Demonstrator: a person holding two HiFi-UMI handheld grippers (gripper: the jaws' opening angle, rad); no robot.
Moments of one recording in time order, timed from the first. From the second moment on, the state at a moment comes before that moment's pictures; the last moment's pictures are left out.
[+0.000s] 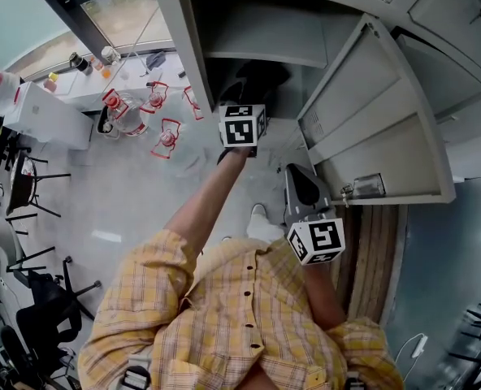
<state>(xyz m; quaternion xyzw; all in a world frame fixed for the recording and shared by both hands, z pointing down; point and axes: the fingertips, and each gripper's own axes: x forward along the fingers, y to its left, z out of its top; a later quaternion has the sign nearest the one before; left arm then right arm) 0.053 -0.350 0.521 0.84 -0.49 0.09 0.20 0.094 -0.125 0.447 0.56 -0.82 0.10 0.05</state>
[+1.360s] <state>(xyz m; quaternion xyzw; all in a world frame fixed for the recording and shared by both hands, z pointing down) 0.005 -0.200 0.455 0.87 -0.48 0.05 0.13 0.090 -0.099 0.424 0.57 -0.81 0.09 0.02</state>
